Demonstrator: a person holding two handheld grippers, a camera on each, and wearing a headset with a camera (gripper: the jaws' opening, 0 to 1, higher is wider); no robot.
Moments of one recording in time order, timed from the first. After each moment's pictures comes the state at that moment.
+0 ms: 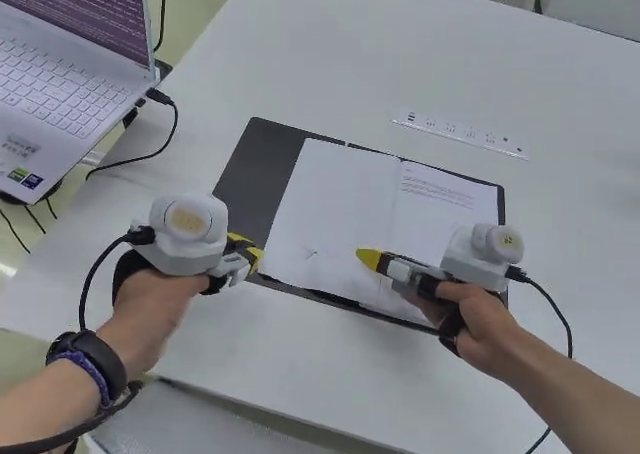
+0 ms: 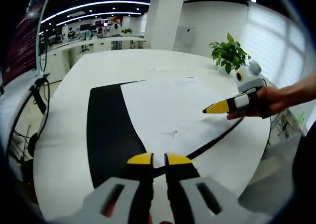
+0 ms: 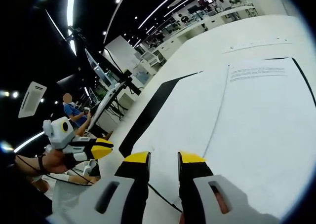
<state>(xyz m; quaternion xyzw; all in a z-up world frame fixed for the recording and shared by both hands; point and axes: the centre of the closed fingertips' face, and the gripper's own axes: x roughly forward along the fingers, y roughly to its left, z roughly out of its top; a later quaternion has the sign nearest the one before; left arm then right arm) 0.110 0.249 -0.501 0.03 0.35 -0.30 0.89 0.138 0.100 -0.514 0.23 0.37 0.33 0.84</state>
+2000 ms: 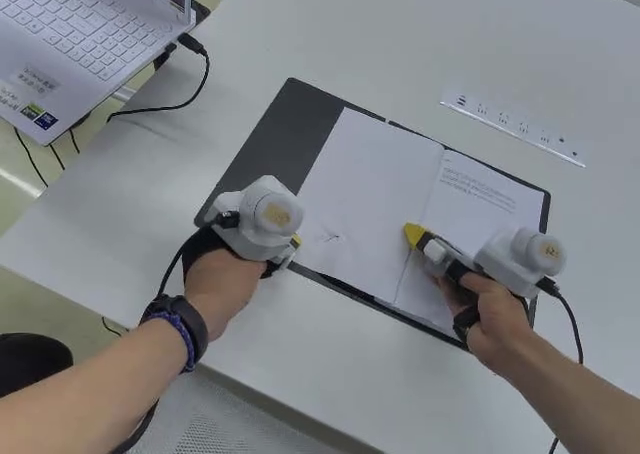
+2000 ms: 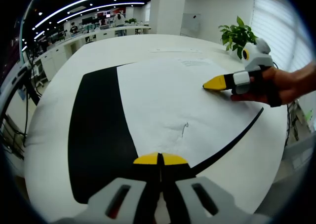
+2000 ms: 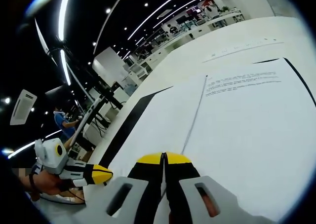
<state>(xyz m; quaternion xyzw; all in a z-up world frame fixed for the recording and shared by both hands) 0.139 0.232 -0.558 0.05 0.39 -0.26 0.88 0.206 0.084 -0.542 0.24 0.33 0.27 0.87</state>
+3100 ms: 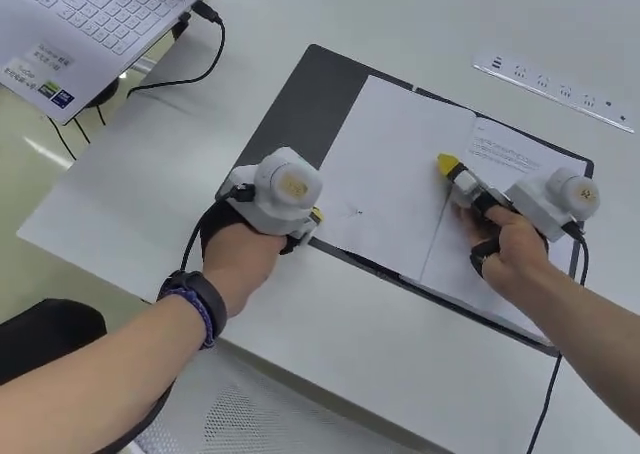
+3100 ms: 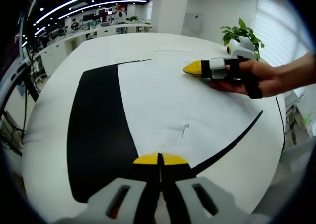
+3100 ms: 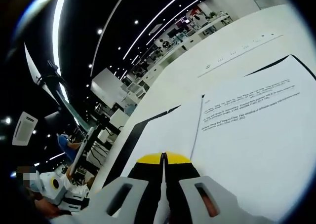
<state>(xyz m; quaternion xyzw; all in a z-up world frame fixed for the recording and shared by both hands) 0.139 0.231 -0.558 0.03 0.40 -0.26 0.88 0.275 0.082 -0.543 0.32 0.28 0.24 0.87</state>
